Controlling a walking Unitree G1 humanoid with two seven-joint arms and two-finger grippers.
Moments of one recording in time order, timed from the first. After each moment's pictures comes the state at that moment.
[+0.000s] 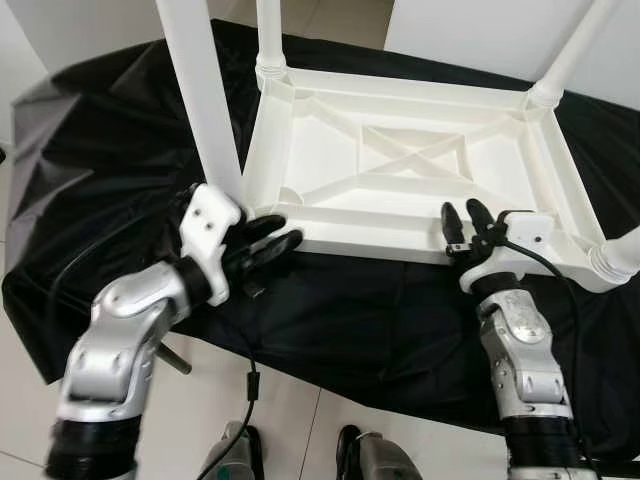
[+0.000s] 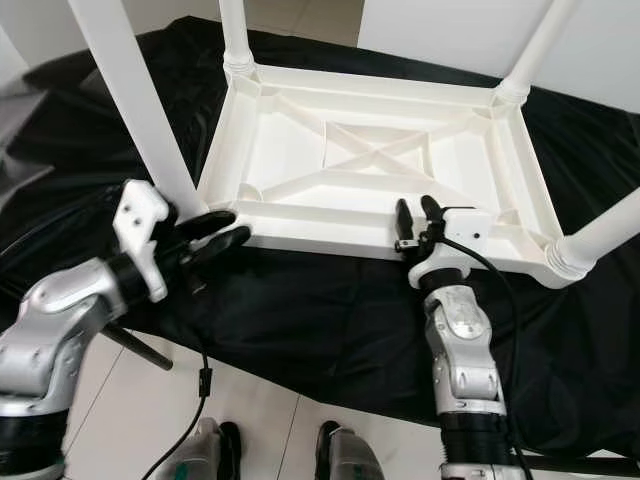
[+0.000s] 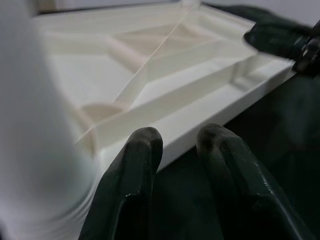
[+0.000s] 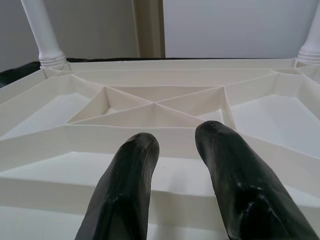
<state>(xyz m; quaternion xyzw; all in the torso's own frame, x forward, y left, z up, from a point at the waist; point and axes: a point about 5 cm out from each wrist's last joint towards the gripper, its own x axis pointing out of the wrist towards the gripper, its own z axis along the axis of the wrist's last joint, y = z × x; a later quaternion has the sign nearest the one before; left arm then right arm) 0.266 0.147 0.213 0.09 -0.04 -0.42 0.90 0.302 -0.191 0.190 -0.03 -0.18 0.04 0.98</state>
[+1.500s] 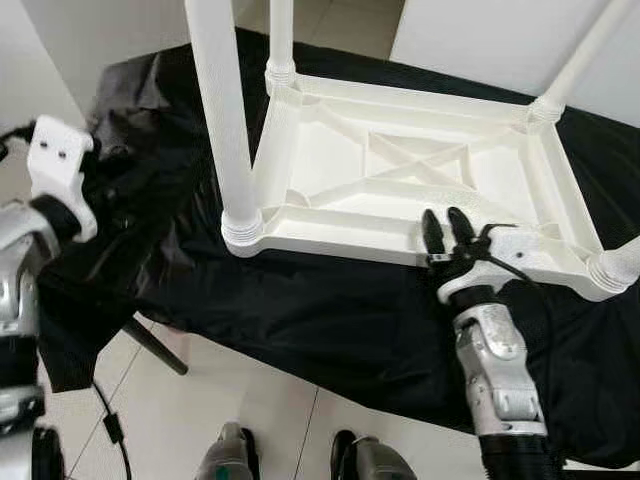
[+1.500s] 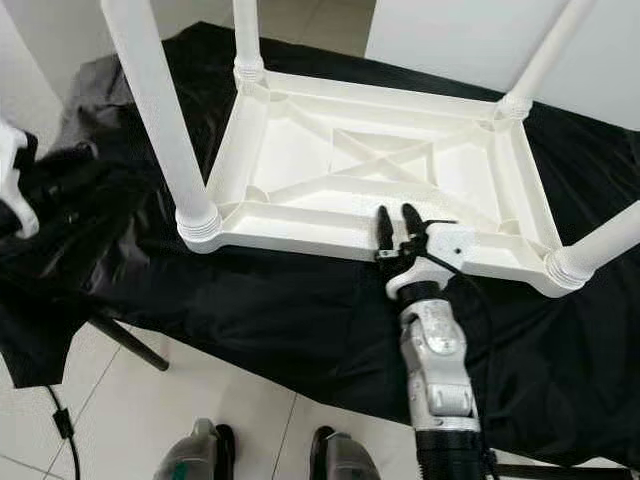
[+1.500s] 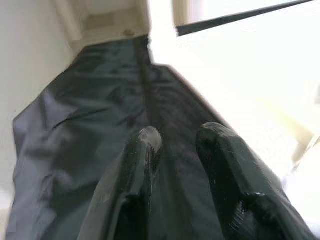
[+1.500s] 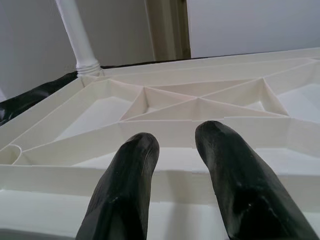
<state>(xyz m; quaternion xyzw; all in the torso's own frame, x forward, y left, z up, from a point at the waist) 0.331 0.252 0.258 0.16 -0.07 -0.25 0.95 0.284 -0.162 0.176 0.03 -0.18 0.04 0.98</state>
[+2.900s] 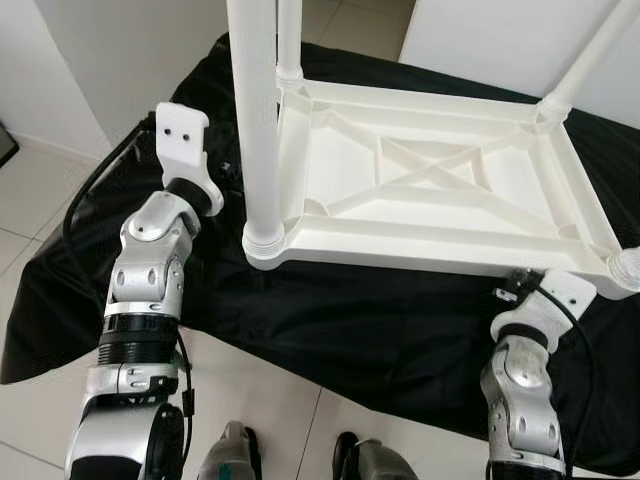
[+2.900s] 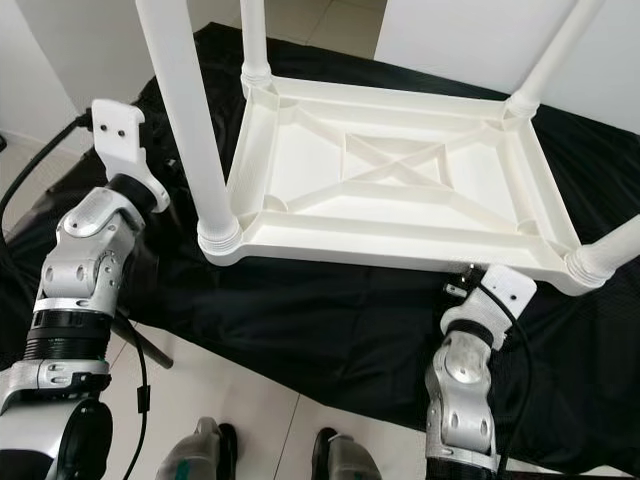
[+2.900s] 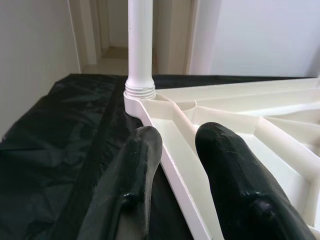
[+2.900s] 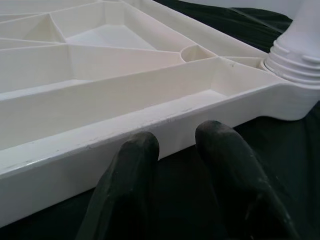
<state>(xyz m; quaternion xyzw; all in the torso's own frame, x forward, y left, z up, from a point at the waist) 0.354 0.144 0.248 0.03 -0.15 -0.22 0.96 0.262 -0.228 0.143 -0.02 -0.05 -0.31 0.95</state>
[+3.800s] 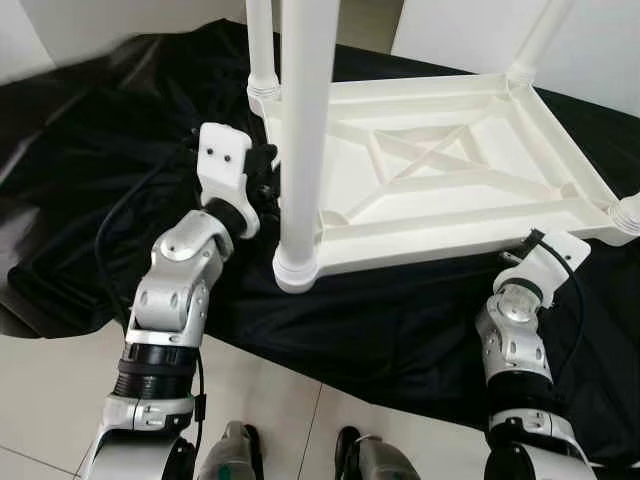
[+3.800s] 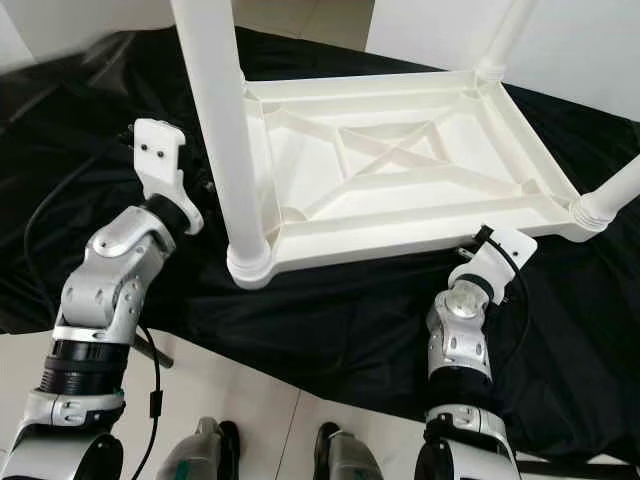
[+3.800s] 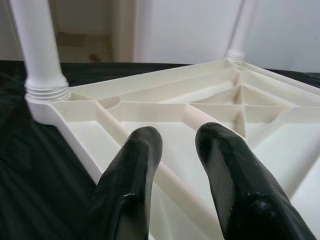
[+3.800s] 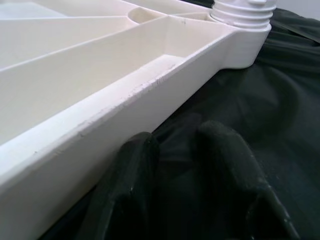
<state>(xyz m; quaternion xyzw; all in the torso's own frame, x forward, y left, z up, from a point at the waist) 0.322 0.102 0.240 0.00 -0.13 -0.31 0.94 0.334 -0.248 0.145 0.00 -0.03 -0.36 0.93</state>
